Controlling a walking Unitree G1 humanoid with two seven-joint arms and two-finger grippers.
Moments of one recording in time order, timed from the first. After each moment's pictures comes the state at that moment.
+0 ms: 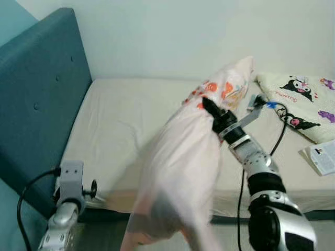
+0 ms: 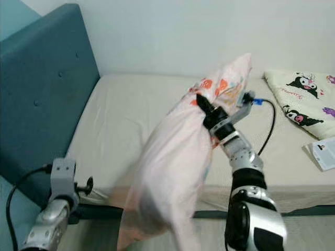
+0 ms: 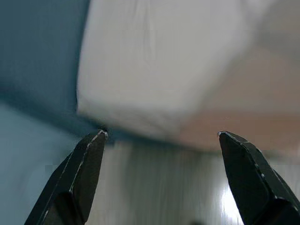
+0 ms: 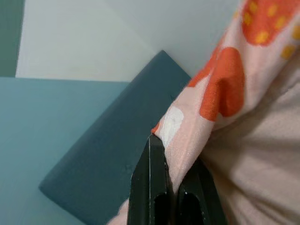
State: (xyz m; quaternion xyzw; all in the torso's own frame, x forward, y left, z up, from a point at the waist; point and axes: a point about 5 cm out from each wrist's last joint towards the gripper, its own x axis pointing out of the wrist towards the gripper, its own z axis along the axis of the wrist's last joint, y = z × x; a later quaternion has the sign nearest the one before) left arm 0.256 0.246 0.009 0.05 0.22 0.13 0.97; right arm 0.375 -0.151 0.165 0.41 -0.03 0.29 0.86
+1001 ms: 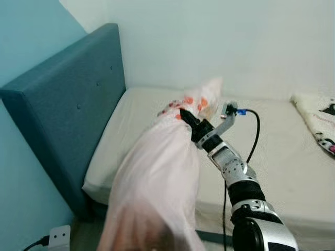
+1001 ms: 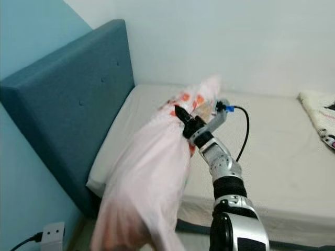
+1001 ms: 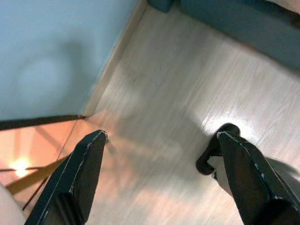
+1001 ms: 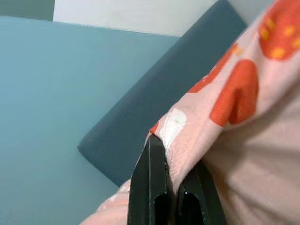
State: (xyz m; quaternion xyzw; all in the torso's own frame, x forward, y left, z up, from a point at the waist) left arm 0.167 0.248 -0.076 -0.01 0.42 0.18 0.89; right arm 0.372 -0.127 0.160 0.40 -0.02 0.29 0.87
